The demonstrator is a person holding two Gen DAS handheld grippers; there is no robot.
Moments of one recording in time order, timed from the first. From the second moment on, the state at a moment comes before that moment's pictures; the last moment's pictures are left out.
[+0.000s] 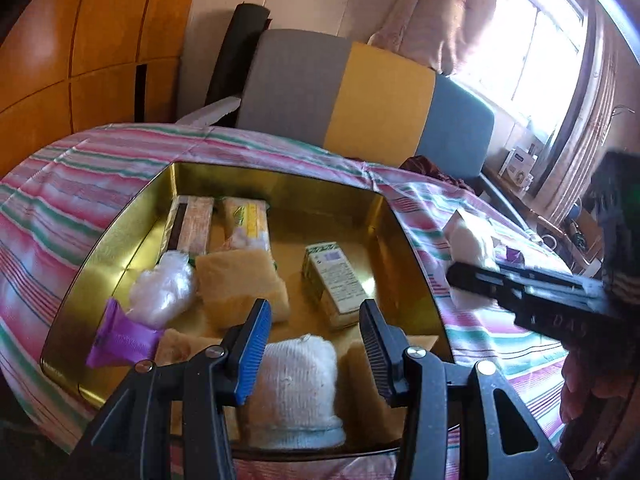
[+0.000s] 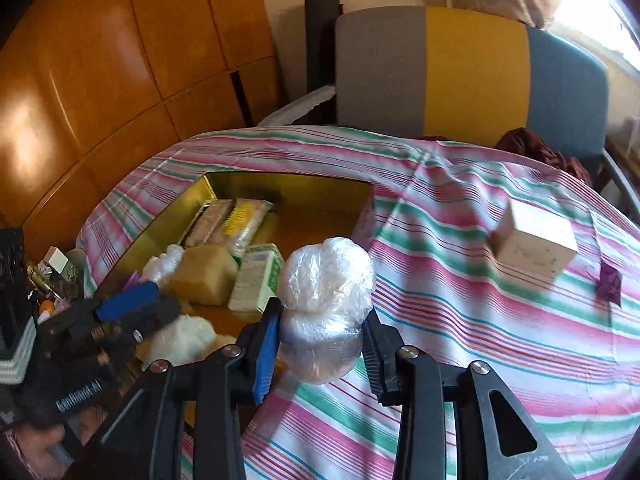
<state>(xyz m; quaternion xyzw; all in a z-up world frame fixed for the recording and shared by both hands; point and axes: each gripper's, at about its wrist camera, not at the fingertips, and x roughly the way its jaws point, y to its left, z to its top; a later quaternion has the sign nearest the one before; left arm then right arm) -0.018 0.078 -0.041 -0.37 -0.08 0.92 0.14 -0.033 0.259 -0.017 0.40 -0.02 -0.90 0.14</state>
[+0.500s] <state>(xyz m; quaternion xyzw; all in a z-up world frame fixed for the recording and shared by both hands) -0.015 0.040 -0.048 -0.37 -0.13 0.91 0.10 -0.099 0.219 -0.033 0.43 0.01 -0.90 0.12</state>
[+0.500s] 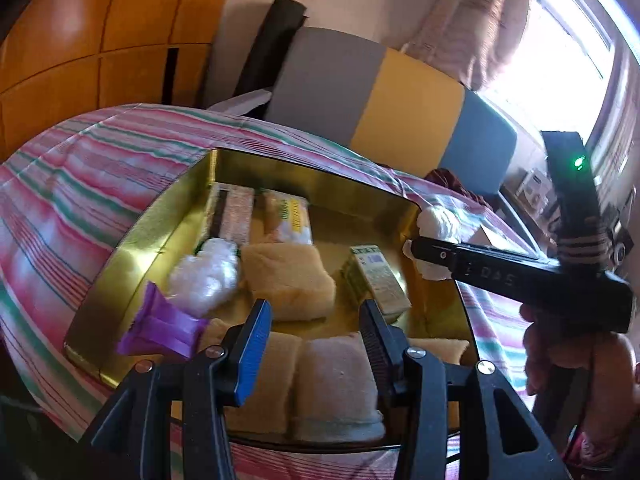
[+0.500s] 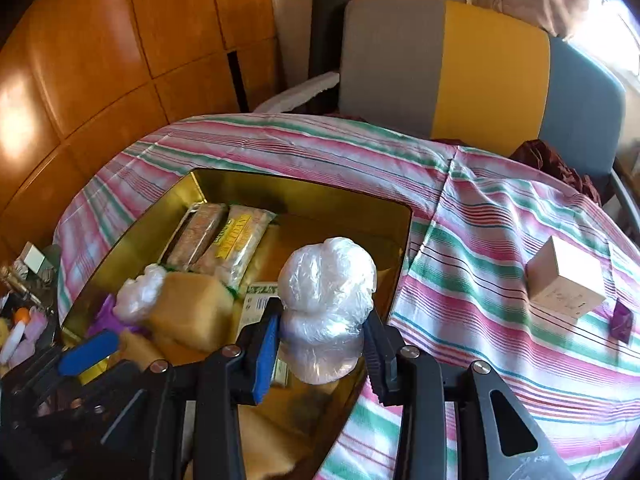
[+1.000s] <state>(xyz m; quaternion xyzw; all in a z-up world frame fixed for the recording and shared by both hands) -0.013 0.042 -0.053 -0.39 -0.13 0.91 0.10 -0.112 0.221 -0.037 0.43 -0.01 -0.90 0.10</state>
